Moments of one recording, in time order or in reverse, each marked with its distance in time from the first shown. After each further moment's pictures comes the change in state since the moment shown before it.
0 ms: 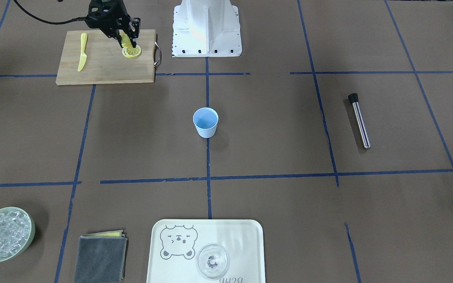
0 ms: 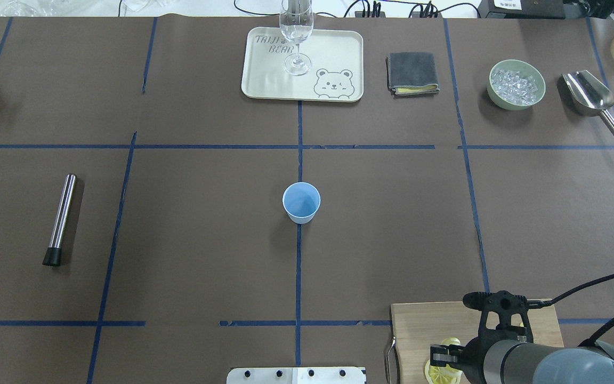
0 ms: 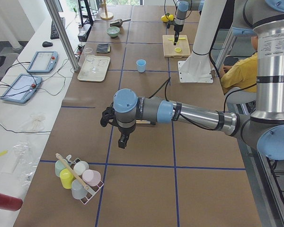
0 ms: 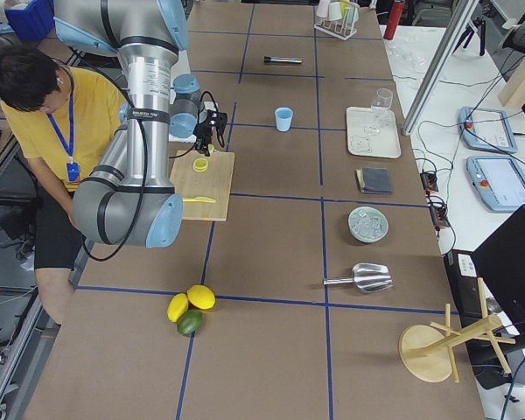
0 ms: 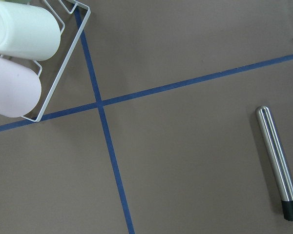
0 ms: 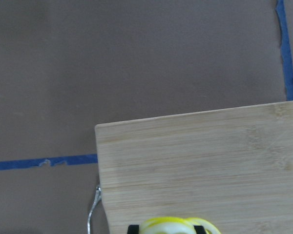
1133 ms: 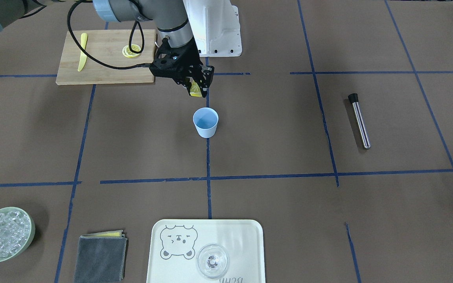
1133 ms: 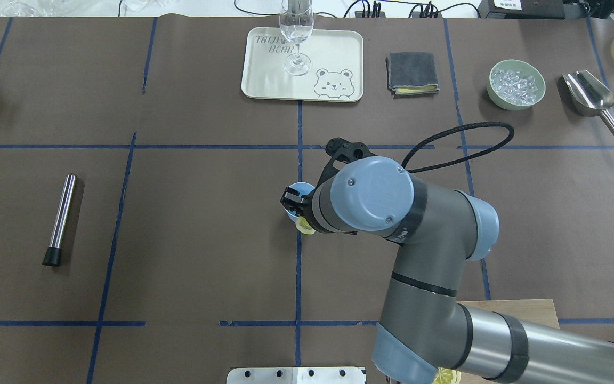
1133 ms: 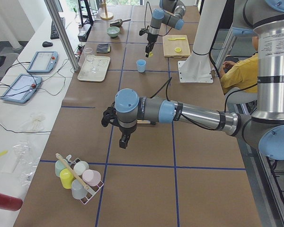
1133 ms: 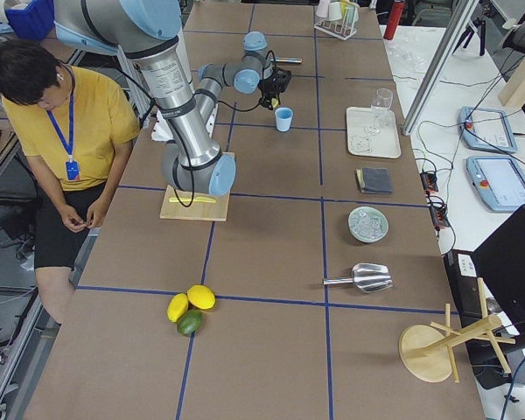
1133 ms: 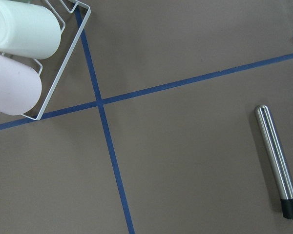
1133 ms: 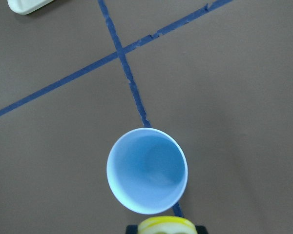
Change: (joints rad) left arm -0.003 0.009 -0.011 0.000 0.000 0.000; right arm 0.389 0.743 -0.519 -0.126 0.200 0.046
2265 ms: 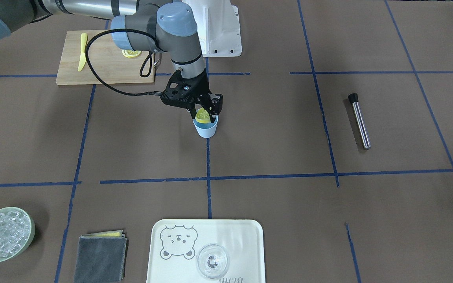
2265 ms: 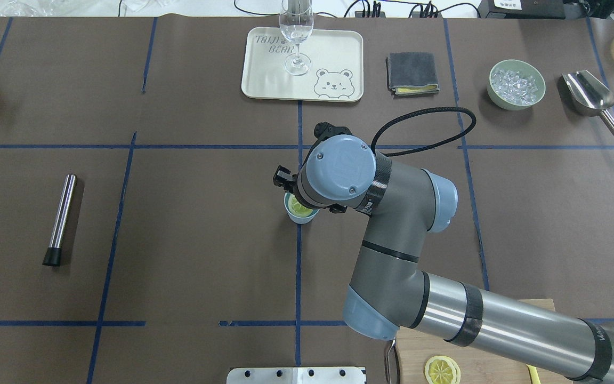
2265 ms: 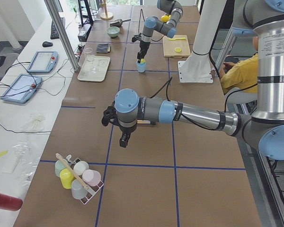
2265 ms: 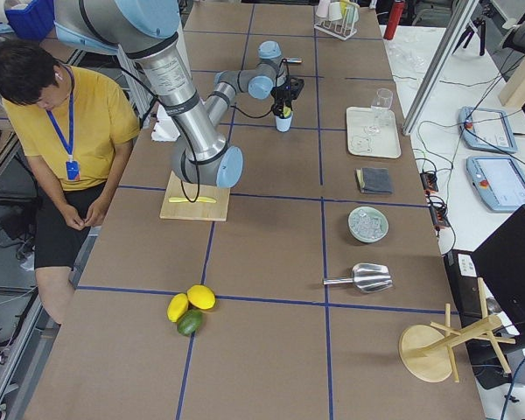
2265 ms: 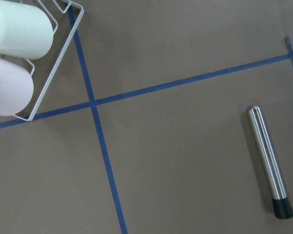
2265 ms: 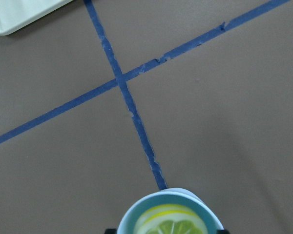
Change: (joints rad) left arm 0.000 -0.002 -0.004 -0.001 -0.023 0.000; right arm 0.035 0.054 -0.172 0.080 0.003 -0.005
